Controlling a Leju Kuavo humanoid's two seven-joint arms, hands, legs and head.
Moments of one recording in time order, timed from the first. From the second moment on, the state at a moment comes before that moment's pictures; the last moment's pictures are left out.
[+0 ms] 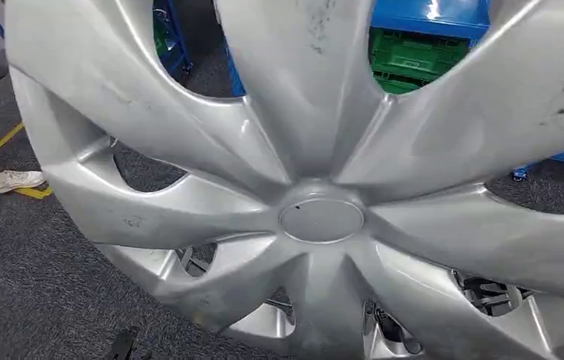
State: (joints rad) left arm -0.04 0.16 -0.67 -0.45 0.65 0.11 -0.17; right arm -0.10 -0.05 0.30 -1.83 -0.59 1.17 -0.46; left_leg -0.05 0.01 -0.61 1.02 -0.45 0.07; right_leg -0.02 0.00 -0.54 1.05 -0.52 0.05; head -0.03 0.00
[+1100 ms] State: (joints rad) left arm -0.01 0.18 -0.67 -0.49 0.72 0.12 -0.20; right arm -0.15 -0.06 0.32 -1.83 -0.59 1.15 -0.46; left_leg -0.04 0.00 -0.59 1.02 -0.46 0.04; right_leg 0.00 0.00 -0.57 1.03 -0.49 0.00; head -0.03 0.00
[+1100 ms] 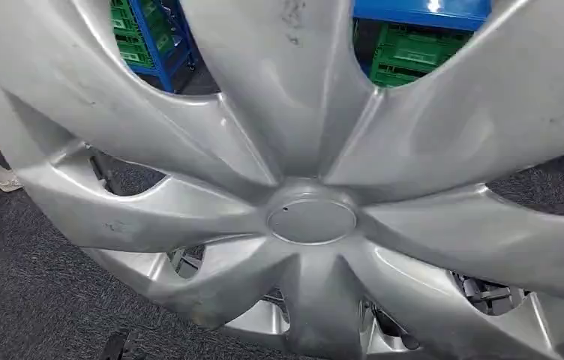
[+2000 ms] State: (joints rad) left arm -0.01 0.17 -0.67 -0.47 0.72 0.11 -0.21; right arm -0.16 -0.07 0.33 -1.82 -0.54 1.14 -0.49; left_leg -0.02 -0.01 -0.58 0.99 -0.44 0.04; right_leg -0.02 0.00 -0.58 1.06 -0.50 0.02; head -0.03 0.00
